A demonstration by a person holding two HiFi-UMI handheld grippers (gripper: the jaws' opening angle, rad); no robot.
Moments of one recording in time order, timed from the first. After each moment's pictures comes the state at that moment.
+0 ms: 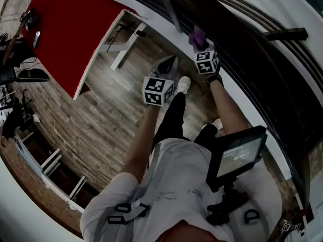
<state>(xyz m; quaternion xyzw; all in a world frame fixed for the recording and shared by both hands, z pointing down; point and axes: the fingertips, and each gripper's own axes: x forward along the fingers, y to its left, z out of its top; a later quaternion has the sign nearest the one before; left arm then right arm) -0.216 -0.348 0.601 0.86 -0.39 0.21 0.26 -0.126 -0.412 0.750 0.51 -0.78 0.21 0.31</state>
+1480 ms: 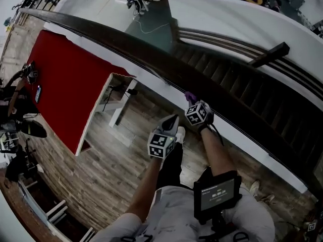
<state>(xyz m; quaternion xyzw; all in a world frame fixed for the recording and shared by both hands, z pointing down) -0.161 -0.310 0.638 0.88 -0.30 0.23 0.28 -0.078 -0.369 0.824 0.51 -0.72 0.21 0.41</state>
